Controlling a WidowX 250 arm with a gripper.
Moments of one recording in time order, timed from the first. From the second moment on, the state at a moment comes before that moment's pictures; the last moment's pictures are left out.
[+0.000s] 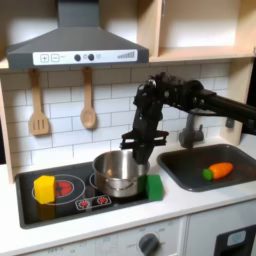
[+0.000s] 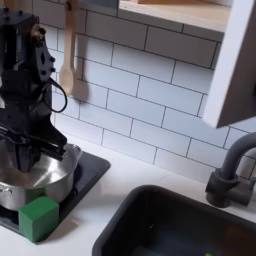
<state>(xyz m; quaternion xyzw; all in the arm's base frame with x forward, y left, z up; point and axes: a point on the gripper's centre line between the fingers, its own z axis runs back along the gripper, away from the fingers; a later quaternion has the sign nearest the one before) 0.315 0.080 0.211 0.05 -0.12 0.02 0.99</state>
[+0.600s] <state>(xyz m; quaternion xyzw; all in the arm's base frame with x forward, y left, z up) 0.313 0.081 0.212 0.08 -0.11 0.04 0.99</state>
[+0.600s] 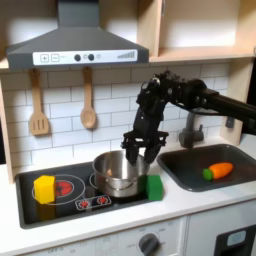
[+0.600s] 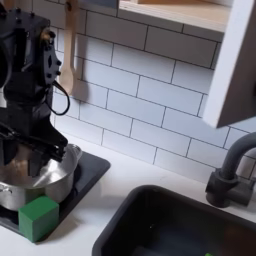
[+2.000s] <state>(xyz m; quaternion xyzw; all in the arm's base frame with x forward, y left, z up) 0.333 0.105 0.208 0.04 -0.09 0.08 0.99</state>
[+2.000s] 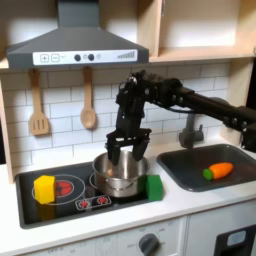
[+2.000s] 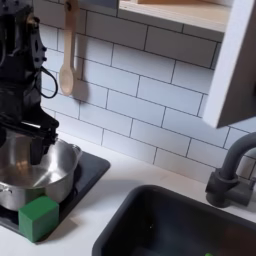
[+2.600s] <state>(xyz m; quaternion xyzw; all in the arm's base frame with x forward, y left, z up) 0.335 0.105 0.185 0.05 -0.09 0.06 0.99</state>
